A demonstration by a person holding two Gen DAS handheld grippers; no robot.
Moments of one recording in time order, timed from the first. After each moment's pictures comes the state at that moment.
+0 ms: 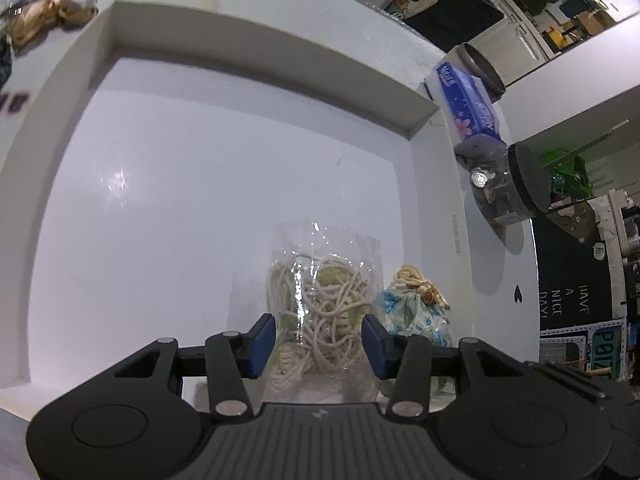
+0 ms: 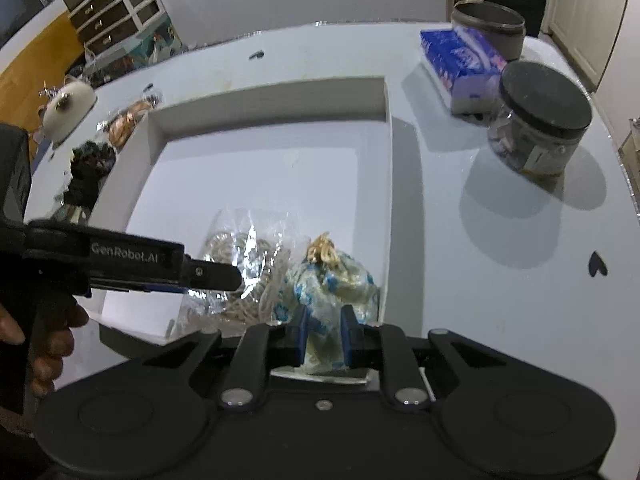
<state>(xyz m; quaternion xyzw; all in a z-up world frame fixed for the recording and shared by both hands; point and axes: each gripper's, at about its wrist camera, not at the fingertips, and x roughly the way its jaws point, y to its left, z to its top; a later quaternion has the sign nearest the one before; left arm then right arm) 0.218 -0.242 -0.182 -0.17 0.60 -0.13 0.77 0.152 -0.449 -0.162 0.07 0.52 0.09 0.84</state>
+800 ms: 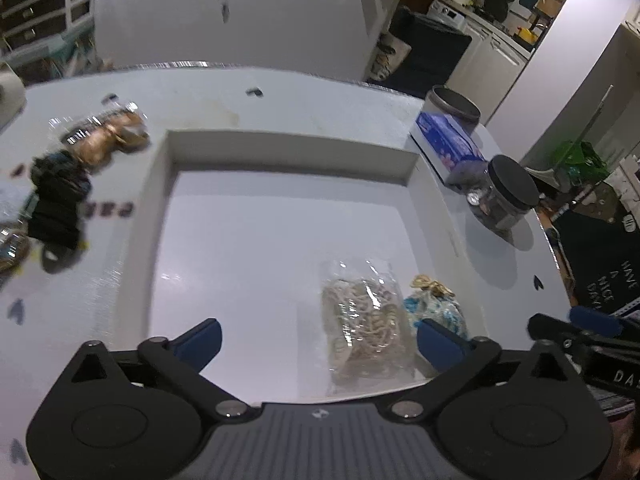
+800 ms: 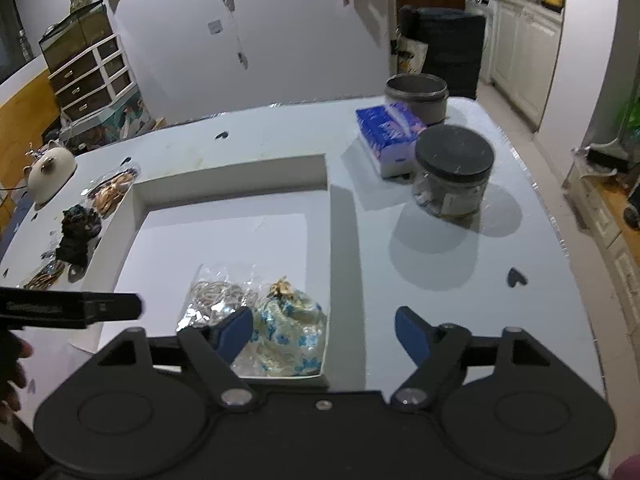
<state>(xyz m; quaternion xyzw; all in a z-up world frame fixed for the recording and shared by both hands) 0.156 -0.226 -0.107 -0.05 0.50 -0.10 0.86 0.096 -0.469 -0.117 0.07 0.43 0.01 0.90</state>
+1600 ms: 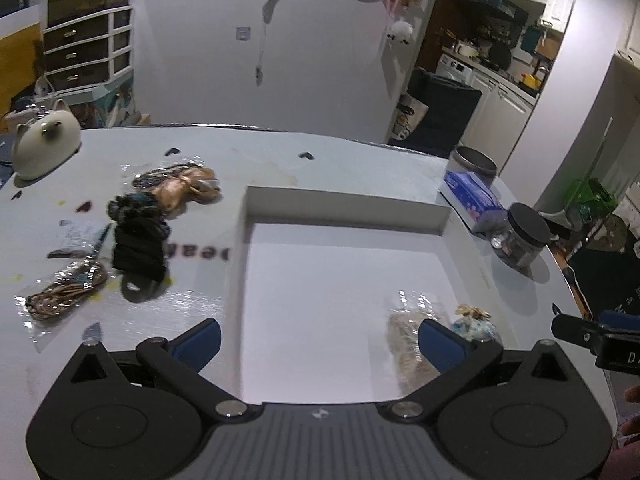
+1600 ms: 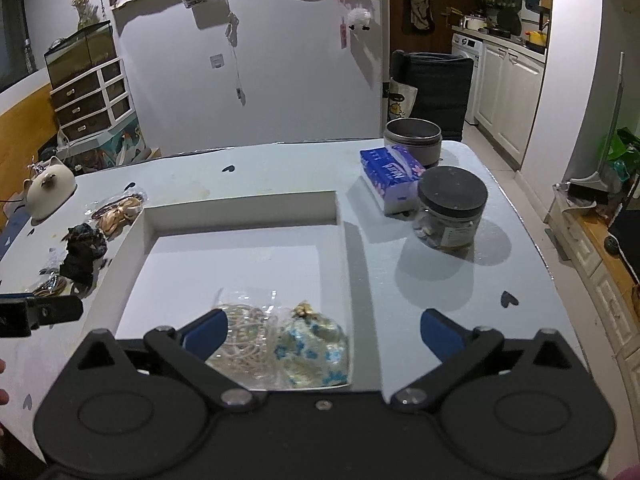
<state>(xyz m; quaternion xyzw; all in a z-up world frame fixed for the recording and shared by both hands) 0.114 -0.155 -0.078 -0.04 0.41 -0.08 0.91 0.071 -0.426 -0.098 0.06 0.37 -0.02 0.93</state>
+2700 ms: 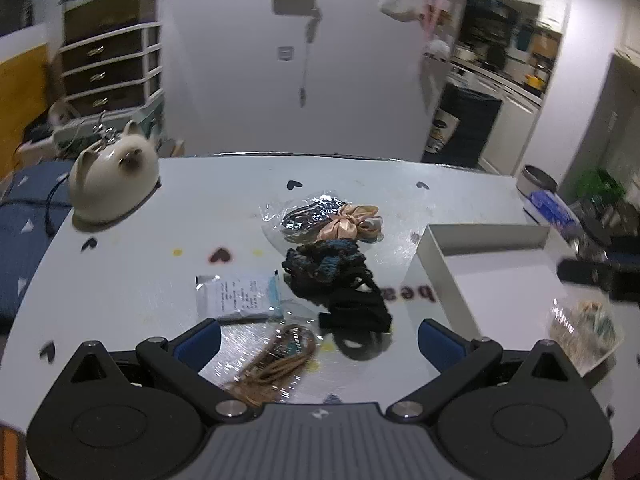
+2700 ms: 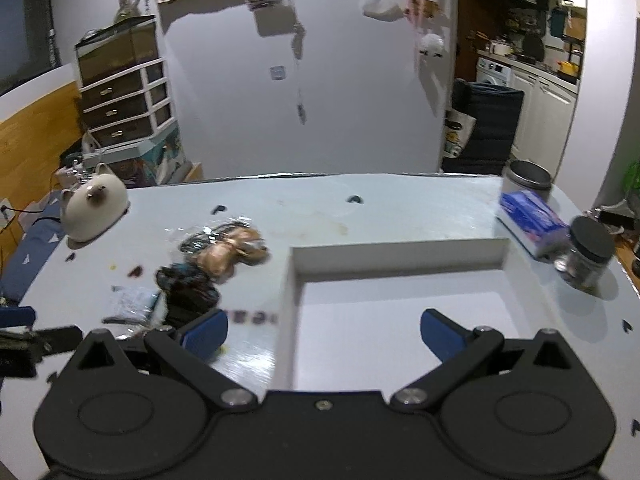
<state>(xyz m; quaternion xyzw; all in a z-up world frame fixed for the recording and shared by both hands) 0.176 0.091 -0.080 0.01 0.39 -0.11 0.91 0.149 -0.179 -0.077 0.05 0.34 -0.01 0.94</state>
